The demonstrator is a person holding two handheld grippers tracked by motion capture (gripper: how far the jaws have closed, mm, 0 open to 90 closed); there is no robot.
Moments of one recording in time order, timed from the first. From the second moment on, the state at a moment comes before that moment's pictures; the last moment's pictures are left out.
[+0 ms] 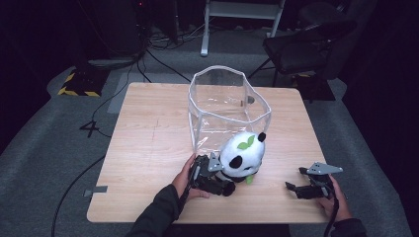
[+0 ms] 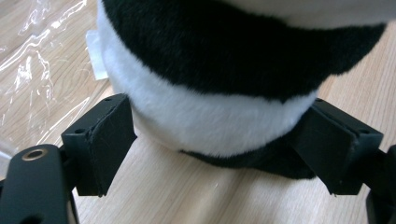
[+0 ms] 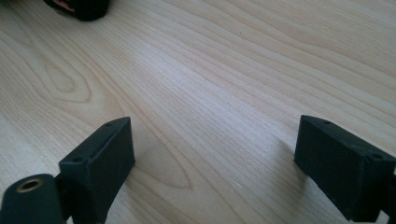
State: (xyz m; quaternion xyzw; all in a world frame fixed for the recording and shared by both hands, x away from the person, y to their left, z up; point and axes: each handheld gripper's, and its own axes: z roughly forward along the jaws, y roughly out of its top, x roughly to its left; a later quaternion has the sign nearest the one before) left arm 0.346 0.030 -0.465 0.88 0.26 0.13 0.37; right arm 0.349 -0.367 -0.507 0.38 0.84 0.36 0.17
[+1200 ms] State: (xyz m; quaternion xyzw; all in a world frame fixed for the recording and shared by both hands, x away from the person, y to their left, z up) left arm 0.349 0.037 -0.477 0.86 0.31 0.15 0.39; right arm 0.348 -0.368 -0.507 0.38 0.84 0.36 0.17
